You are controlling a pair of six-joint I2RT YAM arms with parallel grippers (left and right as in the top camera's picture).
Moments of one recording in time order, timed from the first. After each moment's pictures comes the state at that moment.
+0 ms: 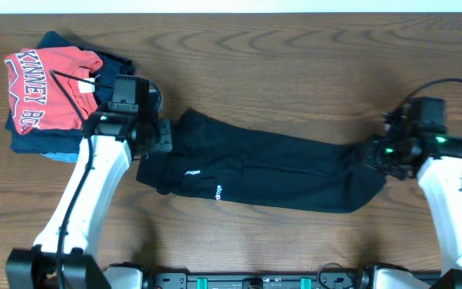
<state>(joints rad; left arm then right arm) -0.10 1.45 1.10 -0.86 0.12 -0.20 -0.10 1.36 0.96 -0.90 -0.25 0.30</state>
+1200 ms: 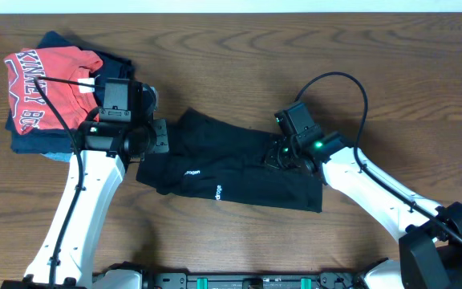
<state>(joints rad) -0.10 1.36 1.10 -0.87 0.12 -0.20 0.54 1.59 0.96 -0.51 -0.21 0.86</state>
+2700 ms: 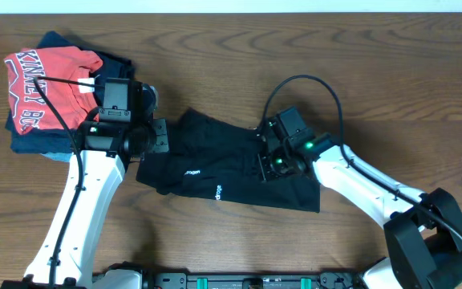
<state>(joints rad) -0.10 1.36 1.10 -0.87 0.12 -0.20 0.56 1.66 0.95 -0.48 -0.35 0.33</state>
